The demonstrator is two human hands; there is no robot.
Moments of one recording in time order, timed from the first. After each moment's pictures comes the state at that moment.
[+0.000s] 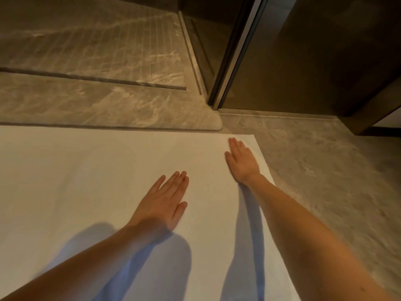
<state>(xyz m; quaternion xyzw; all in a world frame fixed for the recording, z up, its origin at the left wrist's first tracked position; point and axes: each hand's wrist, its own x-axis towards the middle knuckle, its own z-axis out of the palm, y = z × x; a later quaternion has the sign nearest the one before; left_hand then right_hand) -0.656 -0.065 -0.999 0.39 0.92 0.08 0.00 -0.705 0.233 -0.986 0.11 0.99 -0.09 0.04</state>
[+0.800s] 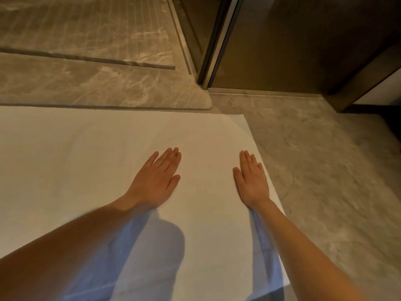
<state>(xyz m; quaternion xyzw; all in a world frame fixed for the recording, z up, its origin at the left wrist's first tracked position) -0.657 -0.068 -1.001 0.39 0.92 0.07 0.02 -0.557 0.219 -0.995 0.19 0.98 -0.10 0.00</state>
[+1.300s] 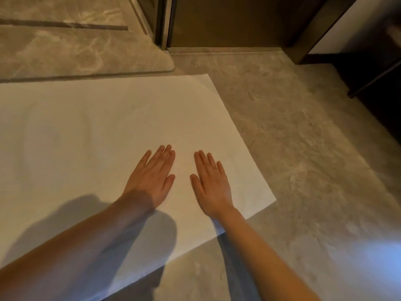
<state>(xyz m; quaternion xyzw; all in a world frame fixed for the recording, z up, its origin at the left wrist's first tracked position) -0.560 -0.062 -0.993 0.46 0.88 0.09 0.06 -0.441 0.105 -0.991 0.17 0.98 -0.12 0.01</state>
